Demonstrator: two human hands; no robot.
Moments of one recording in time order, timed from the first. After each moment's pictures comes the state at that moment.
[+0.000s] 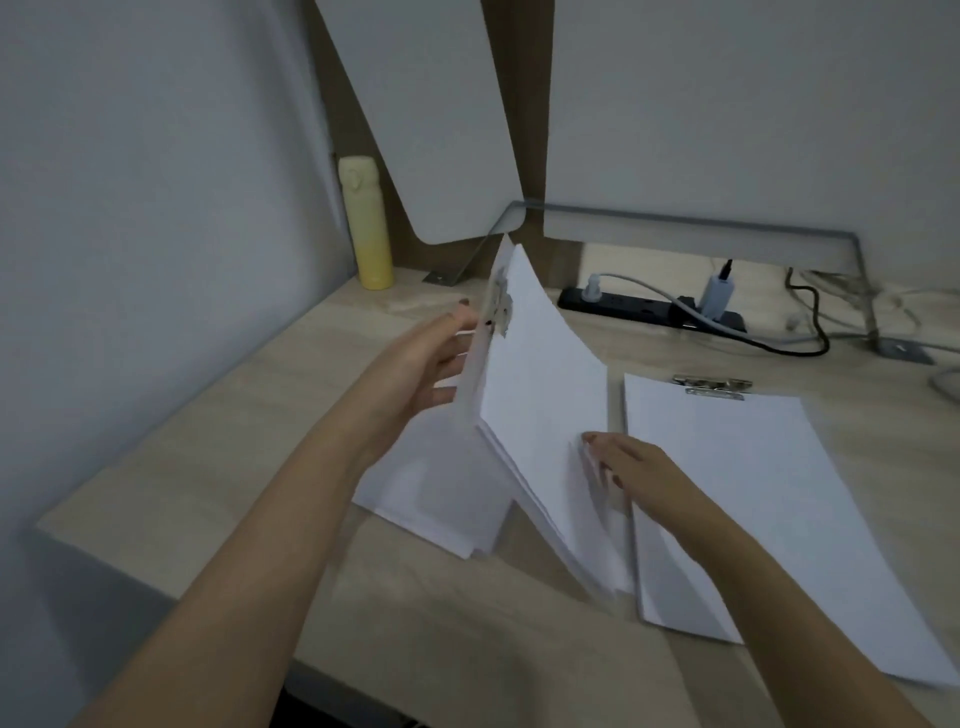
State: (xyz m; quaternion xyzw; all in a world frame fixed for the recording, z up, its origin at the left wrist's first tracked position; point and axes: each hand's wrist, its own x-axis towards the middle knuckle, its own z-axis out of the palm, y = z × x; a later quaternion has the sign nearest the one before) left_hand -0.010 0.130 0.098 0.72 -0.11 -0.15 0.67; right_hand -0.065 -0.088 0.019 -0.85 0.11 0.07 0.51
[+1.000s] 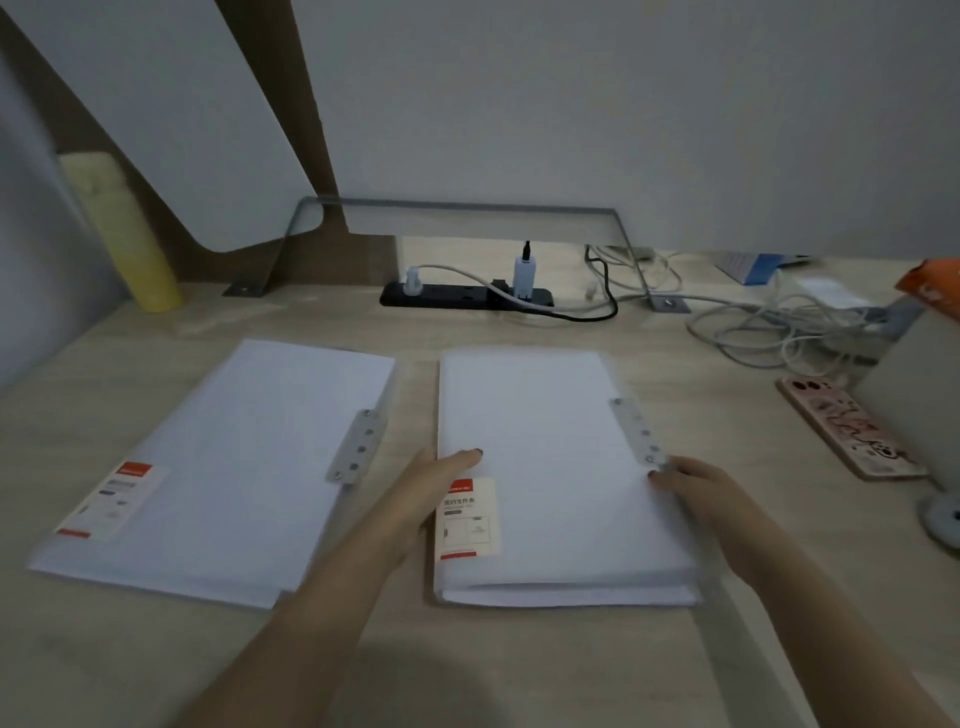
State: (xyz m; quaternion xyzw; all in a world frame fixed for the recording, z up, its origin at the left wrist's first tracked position) left_hand -0.039 -0.029 -0.009 0.72 -0.02 -0.33 0.61; right_hand -0.169 -0.252 0.013 -0.74 0.37 -0.05 0.56
